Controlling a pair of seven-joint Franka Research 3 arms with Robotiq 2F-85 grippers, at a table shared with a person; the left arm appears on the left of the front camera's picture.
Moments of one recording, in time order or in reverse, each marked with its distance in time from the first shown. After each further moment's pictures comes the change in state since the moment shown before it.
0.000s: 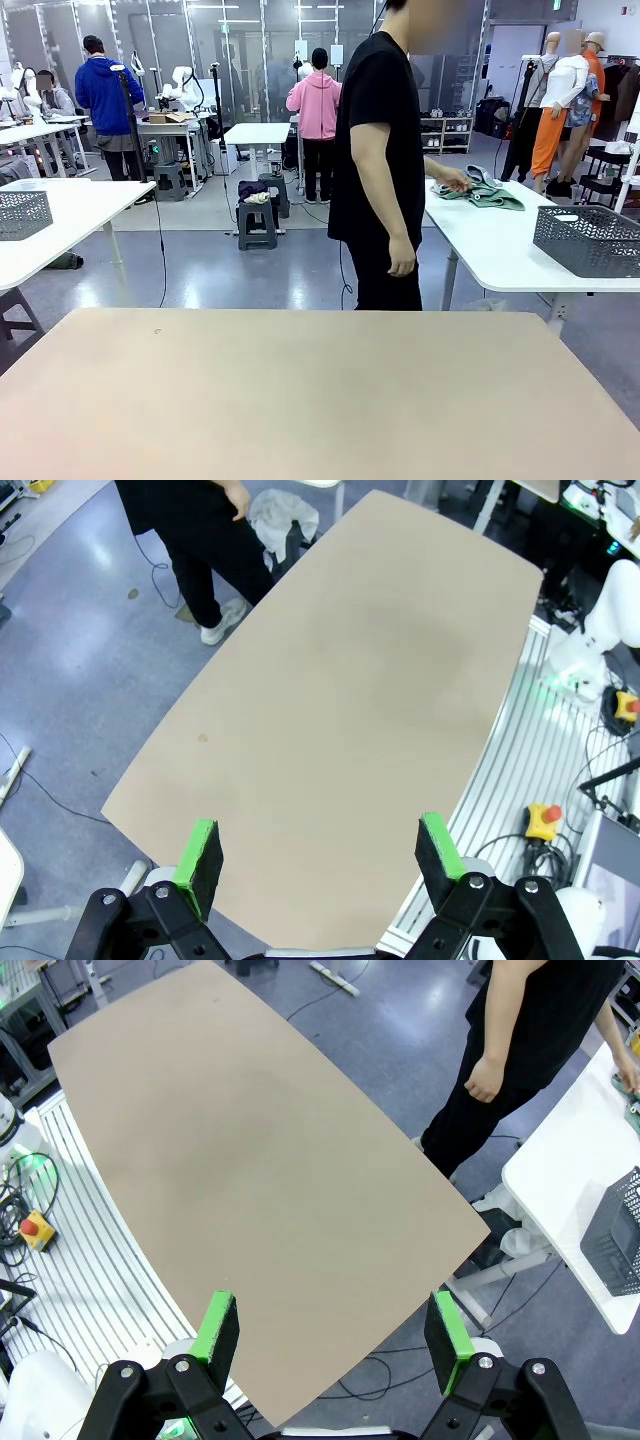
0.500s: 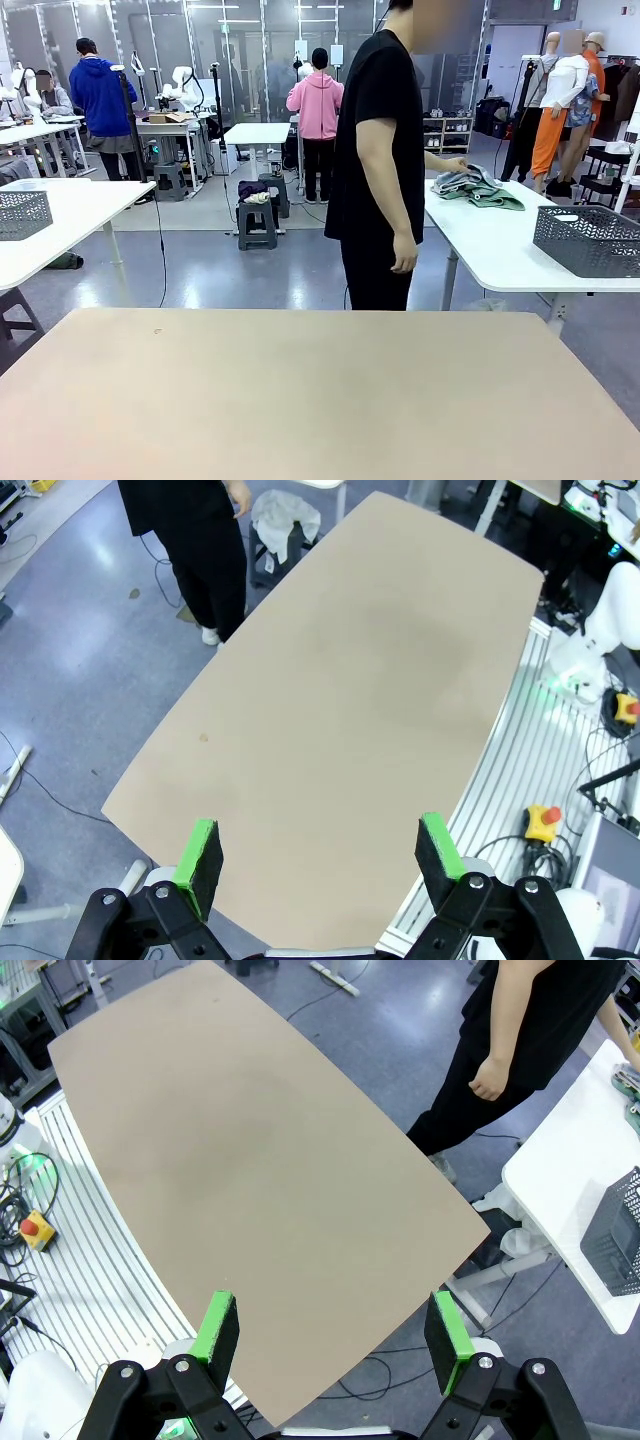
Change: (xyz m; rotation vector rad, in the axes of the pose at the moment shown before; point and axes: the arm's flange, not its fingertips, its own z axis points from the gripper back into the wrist) left arm 0.000 -0.001 0.001 0.003 -0.002 0.004; right arm 0.000 0.000 0.000 0.000 0.000 0.000
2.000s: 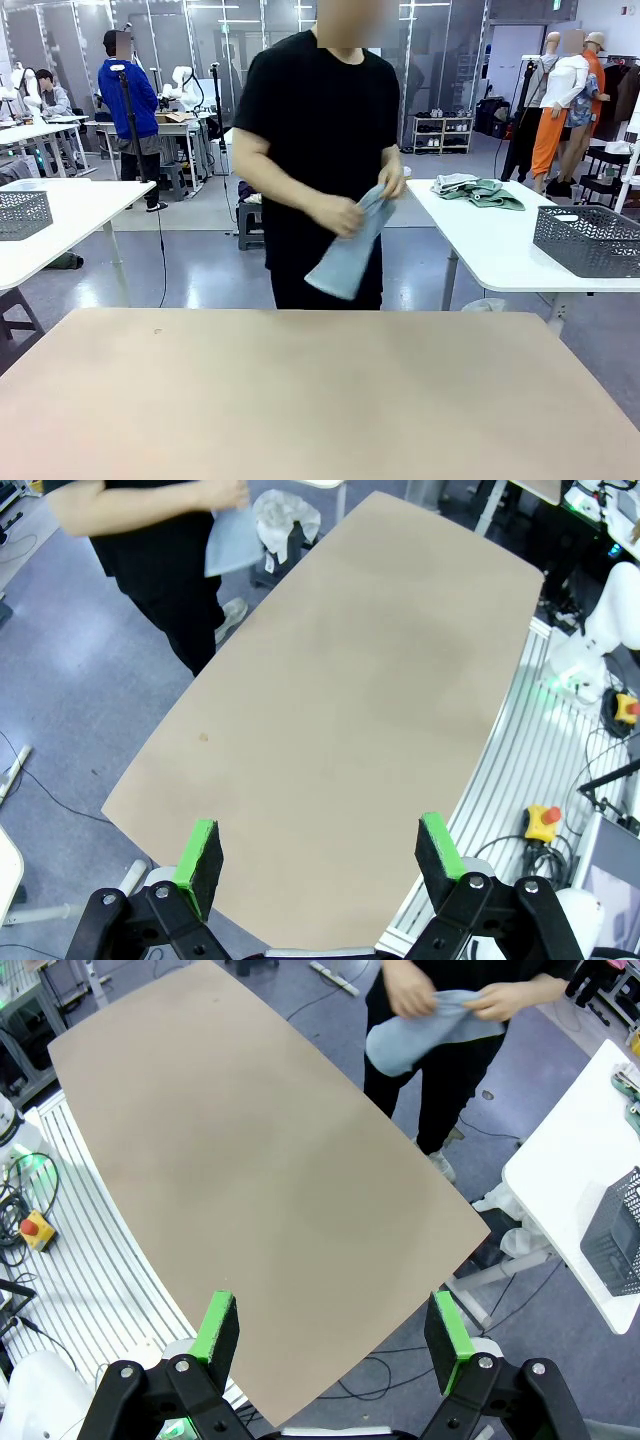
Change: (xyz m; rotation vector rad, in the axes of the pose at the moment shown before) left arm 0.000 0.000 0.000 0.000 0.000 0.000; right arm 0.000 0.000 0.000 0.000 0.000 0.000
